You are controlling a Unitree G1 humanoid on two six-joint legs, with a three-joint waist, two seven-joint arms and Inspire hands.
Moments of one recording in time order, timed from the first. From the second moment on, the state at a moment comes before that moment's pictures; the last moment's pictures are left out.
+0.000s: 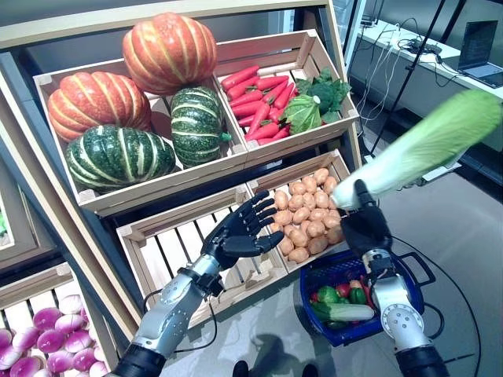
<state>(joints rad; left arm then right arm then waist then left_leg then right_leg) -0.07 0.44 -0.26 0.04 -0.80 -0.01 -0.26 -0.05 -0.24 0.04 0.08 1.42 -0.20 0.00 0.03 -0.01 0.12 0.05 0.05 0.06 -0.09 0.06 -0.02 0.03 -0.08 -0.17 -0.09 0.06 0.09</state>
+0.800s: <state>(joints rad) -0.19 0.44 -0.20 0.00 -0.88 -0.08 -0.27 -0.21 -0.23 -0.09 0.56 1.55 -0.35 -0.12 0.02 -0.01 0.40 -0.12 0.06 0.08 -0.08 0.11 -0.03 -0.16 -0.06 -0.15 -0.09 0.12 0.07</state>
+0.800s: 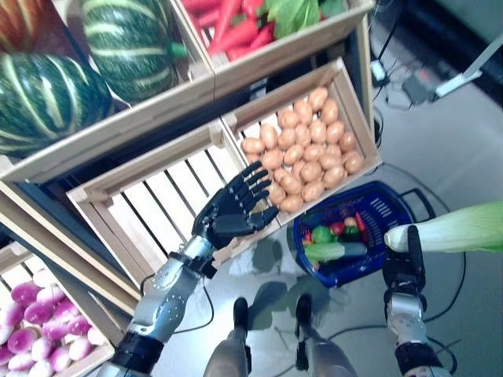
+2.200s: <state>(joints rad) -0.54 0.47 -0.29 0.02 -0.90 -0.27 -0.20 -0.89 -0.41 0.01 0.95 1.50 -0.08 -0.22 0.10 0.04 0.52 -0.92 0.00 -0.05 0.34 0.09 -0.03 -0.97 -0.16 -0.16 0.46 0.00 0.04</state>
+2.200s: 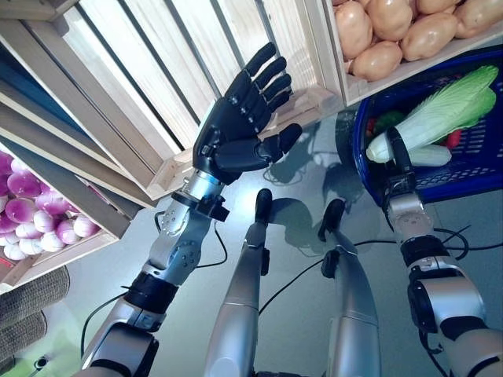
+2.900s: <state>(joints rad) -0.56 0.48 -0.33 0.02 -0.87 -0.27 -0.16 -1.00 -0.44 0.01 1.02 1.47 -0.02 -0.26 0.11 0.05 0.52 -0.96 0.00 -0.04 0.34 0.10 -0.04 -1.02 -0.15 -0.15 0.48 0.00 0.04</state>
